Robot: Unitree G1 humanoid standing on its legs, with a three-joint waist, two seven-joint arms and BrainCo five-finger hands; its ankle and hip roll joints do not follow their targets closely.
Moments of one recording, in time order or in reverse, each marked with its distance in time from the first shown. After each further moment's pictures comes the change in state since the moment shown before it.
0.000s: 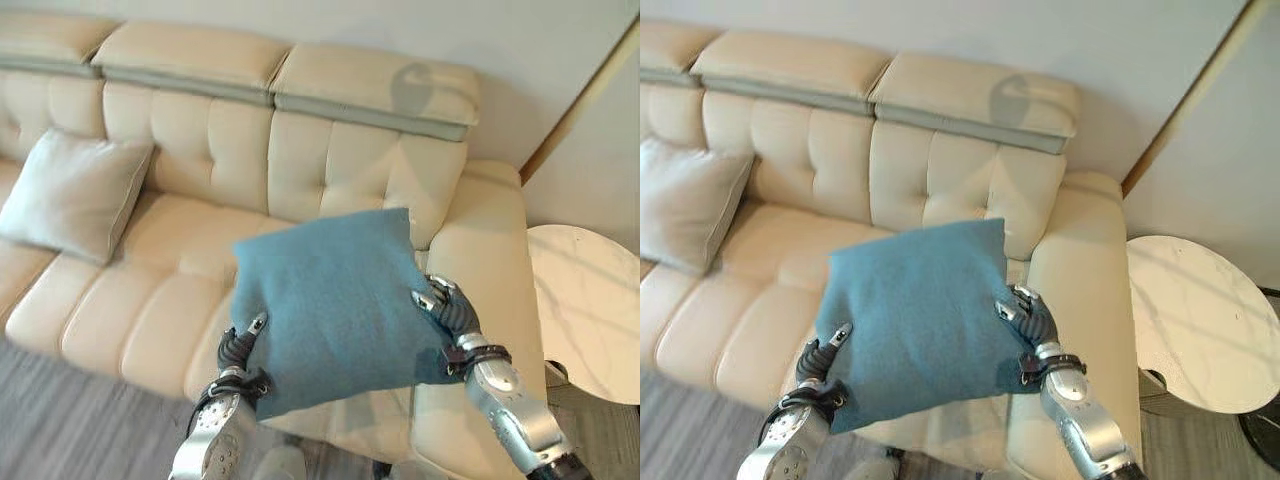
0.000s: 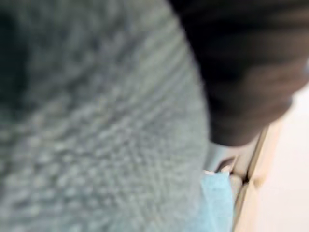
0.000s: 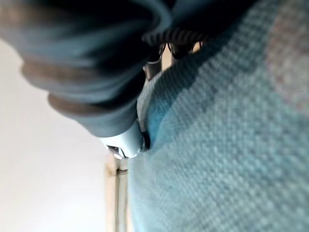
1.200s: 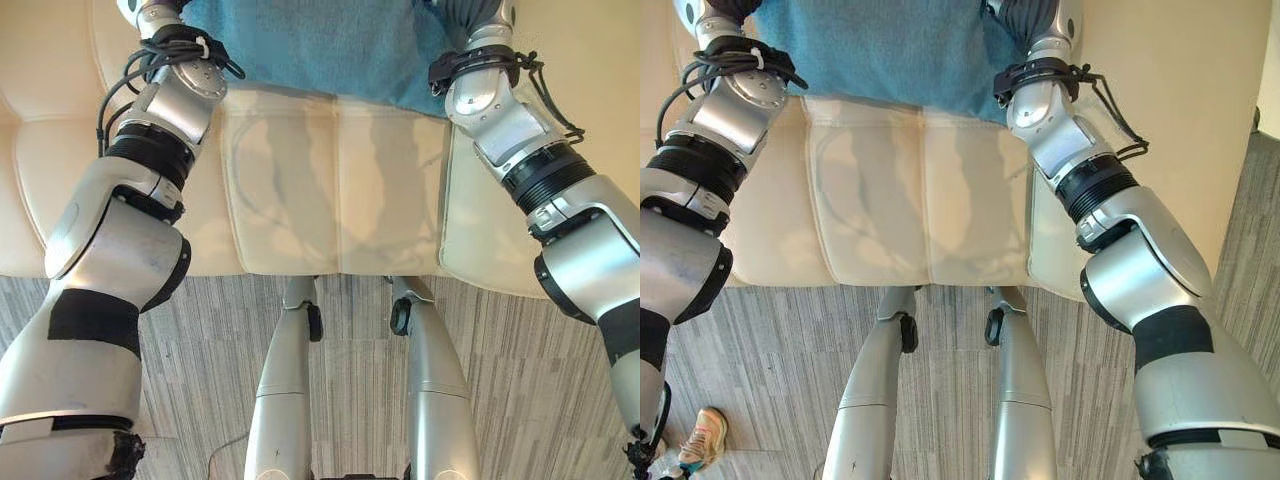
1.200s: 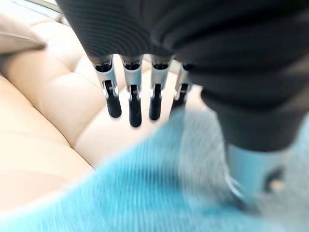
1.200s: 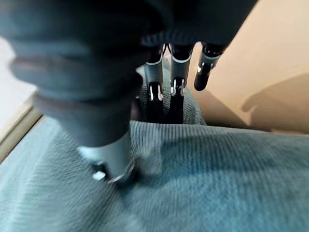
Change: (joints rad) left arm -1.736 0.278 -0.526 1.133 0.397 -0.043 0.355; right arm -1.587 -0.150 0.485 1.039 -0.183 -0.150 -0.482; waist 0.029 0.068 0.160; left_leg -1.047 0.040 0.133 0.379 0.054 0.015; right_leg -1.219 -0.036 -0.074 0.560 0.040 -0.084
